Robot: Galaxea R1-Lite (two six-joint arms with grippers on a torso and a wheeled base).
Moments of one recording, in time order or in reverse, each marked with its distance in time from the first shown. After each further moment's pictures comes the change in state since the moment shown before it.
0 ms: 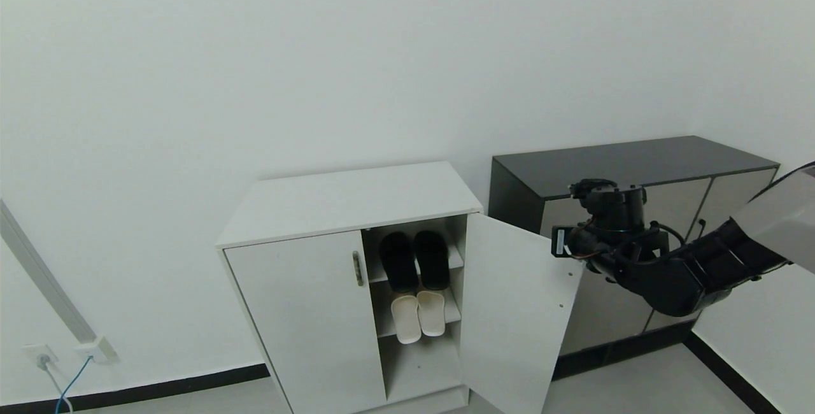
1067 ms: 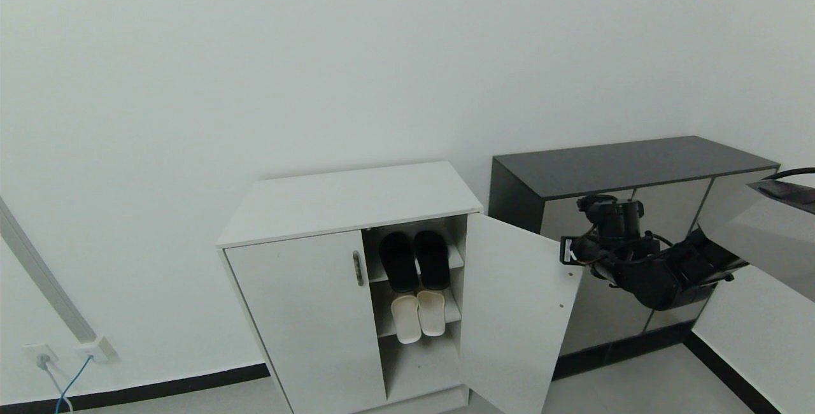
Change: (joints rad) left arm 0.000 0.000 0.000 0.000 0.006 -0.004; right arm -0.111 0.157 -0.088 -0.004 0.051 0.008
